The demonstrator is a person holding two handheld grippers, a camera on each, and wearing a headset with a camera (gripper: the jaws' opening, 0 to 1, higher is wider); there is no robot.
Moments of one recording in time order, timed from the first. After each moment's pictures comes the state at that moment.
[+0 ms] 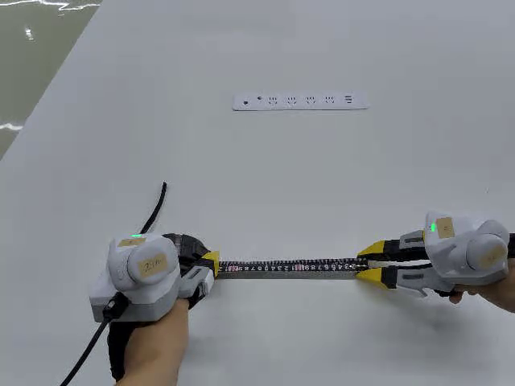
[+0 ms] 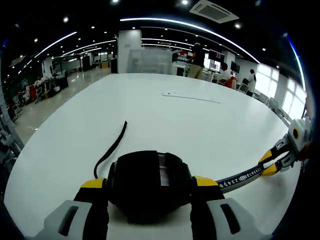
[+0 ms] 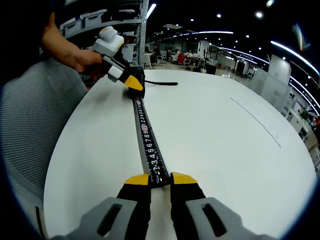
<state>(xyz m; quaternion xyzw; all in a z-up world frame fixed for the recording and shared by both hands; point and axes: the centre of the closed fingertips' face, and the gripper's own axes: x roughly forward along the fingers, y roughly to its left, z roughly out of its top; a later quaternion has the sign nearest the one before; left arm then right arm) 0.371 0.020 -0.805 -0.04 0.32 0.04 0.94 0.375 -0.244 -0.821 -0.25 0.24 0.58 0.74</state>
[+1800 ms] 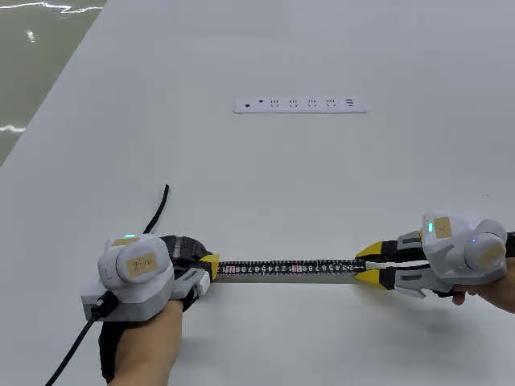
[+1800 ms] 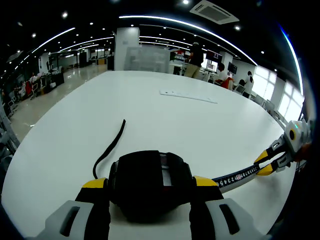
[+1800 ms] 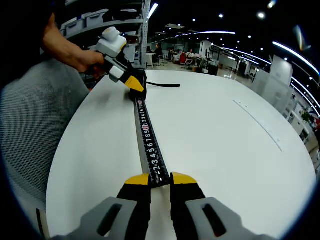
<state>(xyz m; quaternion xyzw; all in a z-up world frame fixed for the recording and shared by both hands) 0.370 0.020 -0.805 -0.05 0.33 0.01 0.94 0.373 -0.238 -0.817 -0.25 0.24 0.59 0.73</state>
